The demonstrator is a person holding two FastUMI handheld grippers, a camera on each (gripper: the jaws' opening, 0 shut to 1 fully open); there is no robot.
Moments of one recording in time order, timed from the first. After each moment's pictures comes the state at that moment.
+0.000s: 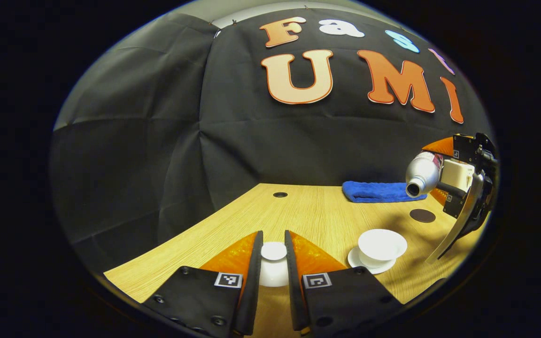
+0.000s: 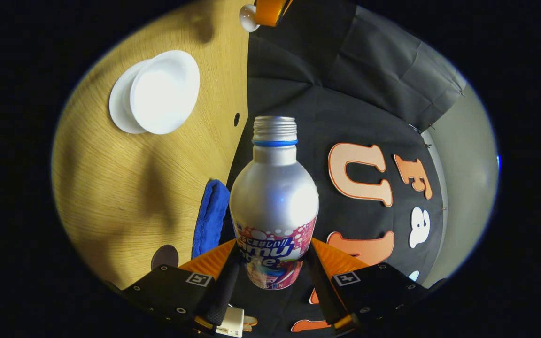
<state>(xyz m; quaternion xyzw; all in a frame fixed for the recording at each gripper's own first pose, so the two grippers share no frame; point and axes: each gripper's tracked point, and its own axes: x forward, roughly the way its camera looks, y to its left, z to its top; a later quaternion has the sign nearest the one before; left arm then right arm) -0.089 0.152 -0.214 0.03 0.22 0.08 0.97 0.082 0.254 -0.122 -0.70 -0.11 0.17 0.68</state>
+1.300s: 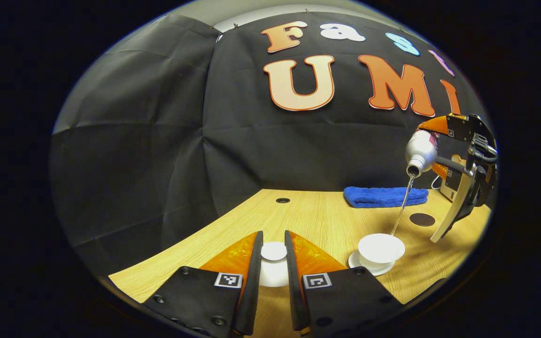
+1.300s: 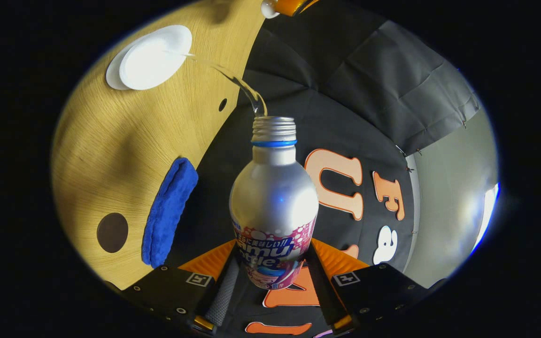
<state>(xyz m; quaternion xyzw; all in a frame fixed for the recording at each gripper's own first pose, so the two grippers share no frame) -0.090 0.157 -0.204 0.03 0.21 0.09 0.97 0.109 0.245 -0.063 -0.75 -0.18 0.11 0.63</state>
